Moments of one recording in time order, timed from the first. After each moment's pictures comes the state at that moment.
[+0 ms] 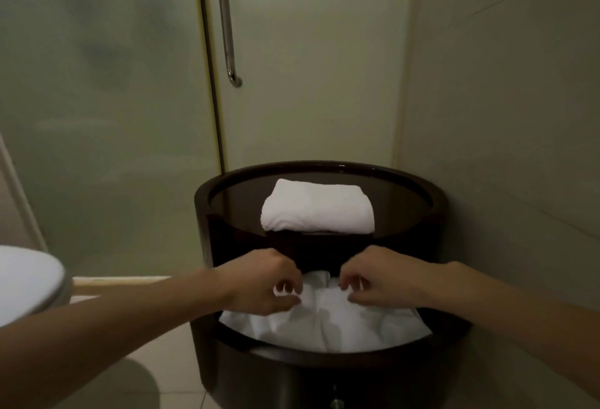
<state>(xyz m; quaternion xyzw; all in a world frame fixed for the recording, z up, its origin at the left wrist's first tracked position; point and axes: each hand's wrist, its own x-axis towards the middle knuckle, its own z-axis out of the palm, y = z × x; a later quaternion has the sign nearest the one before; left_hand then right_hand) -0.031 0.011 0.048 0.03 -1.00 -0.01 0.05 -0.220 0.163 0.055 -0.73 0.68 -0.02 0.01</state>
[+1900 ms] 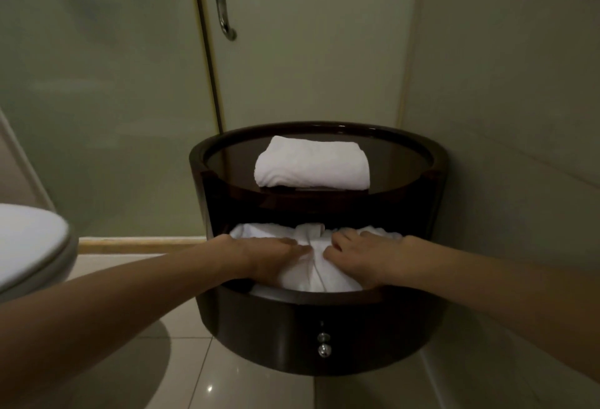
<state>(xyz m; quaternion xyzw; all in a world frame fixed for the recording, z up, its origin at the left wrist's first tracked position) -0.058 0.026 -0.004 0.17 -0.98 -0.08 -0.09 -0.222 0.143 -0.013 -0.72 0.65 0.22 -0.10</state>
